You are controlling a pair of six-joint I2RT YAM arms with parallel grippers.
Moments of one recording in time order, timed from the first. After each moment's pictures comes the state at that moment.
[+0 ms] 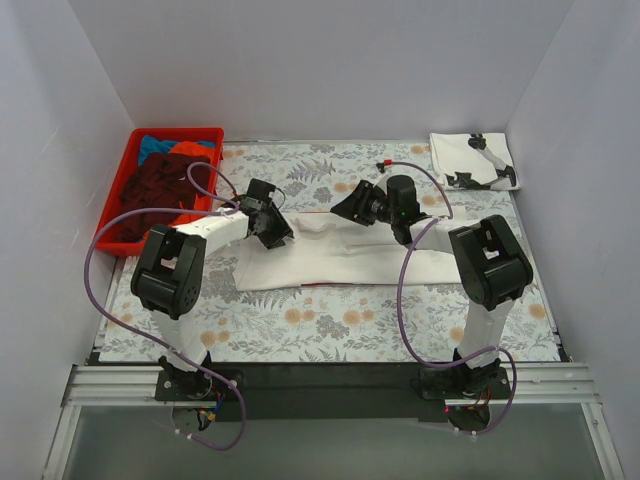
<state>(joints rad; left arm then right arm) -0.38 1.82 1.14 -0.31 0.05 -0.93 0.42 1.88 1.00 0.52 -0.48 0.83</state>
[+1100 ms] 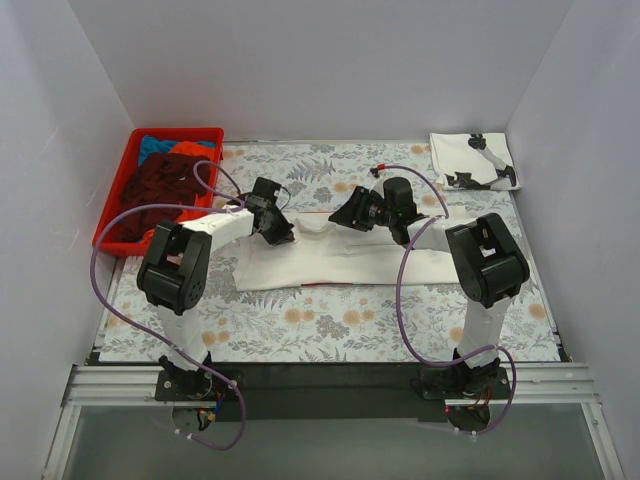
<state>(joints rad) -0.40 1.88 1.19 -0.32 0.04 -0.97 0.43 1.90 1.01 0.45 -0.54 0.77</state>
